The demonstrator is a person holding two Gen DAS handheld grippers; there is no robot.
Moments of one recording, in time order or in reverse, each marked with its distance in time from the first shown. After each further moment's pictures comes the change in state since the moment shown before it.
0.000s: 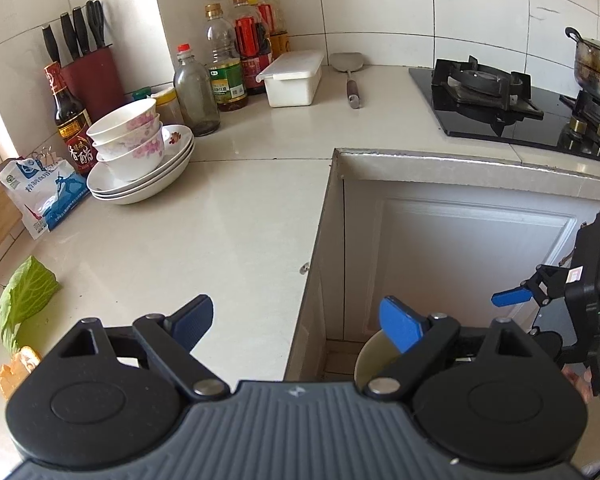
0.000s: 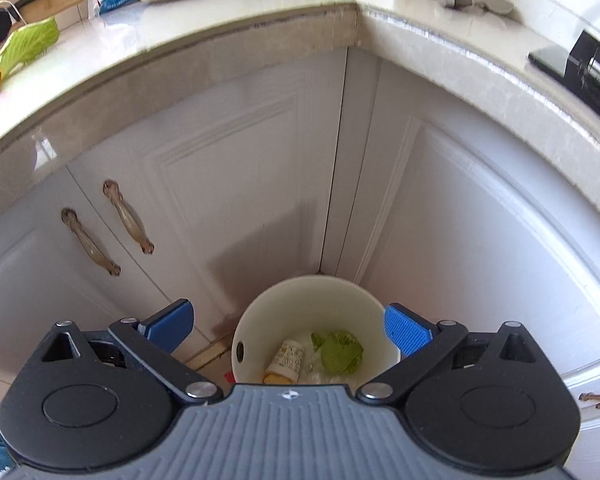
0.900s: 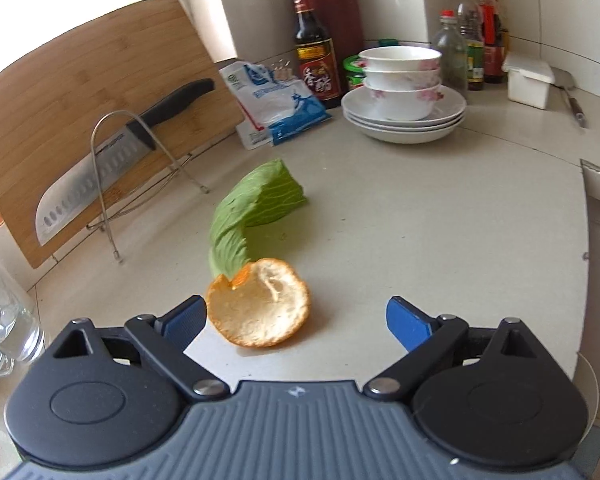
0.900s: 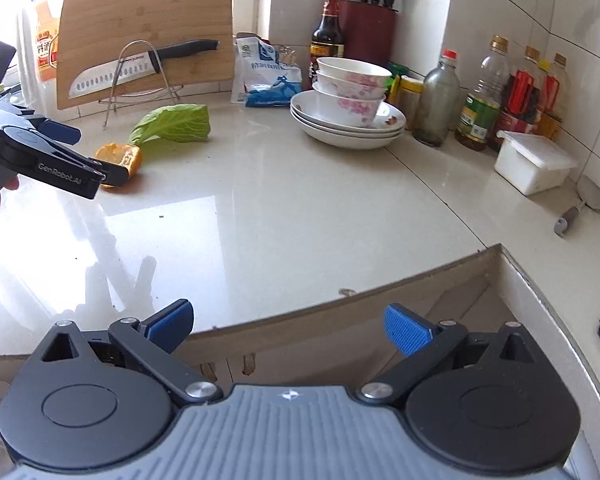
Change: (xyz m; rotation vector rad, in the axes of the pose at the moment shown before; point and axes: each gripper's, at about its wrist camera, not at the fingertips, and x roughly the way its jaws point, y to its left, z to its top) left arm -0.004 0.165 -0.064 -0.316 0.079 0.433; right arm -0.069 0.127 0.123 -0.314 -0.206 0.181
